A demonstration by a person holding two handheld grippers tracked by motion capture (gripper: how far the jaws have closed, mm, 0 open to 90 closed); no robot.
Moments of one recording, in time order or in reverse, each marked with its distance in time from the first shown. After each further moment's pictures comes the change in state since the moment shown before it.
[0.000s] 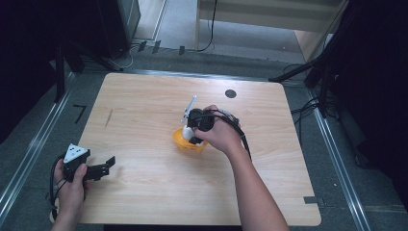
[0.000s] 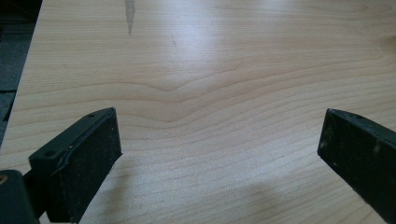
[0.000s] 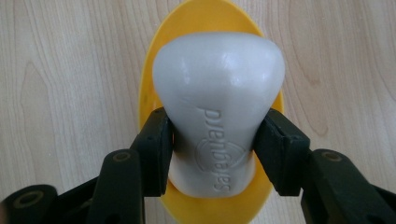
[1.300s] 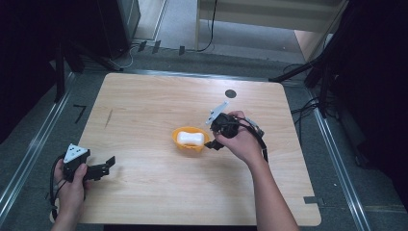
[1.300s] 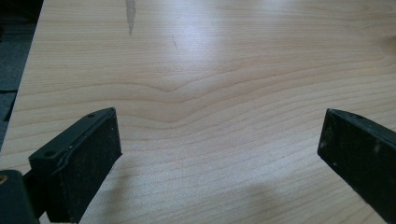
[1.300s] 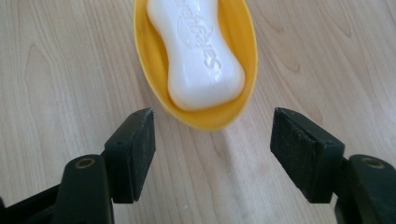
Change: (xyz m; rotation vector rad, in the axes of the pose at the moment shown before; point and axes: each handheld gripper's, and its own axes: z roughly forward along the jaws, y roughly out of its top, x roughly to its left) left arm 0.000 0.000 0.000 -0.001 0.002 0.000; right arm 0.009 -0.072 -0.028 -0.173 -0.073 0.119
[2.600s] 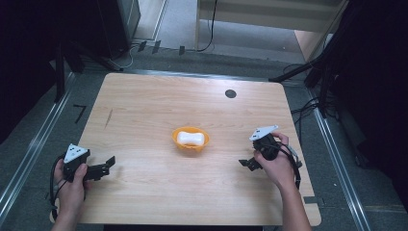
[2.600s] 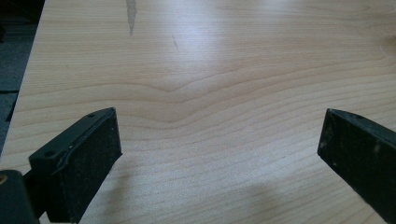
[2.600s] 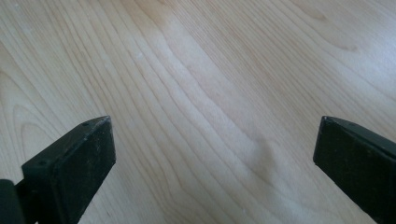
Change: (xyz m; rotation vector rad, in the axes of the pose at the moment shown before) left arm 0.000 0.000 0.000 -0.001 0.001 0.001; right arm 0.005 -0.139 -0.027 -0.076 -0.146 0.279
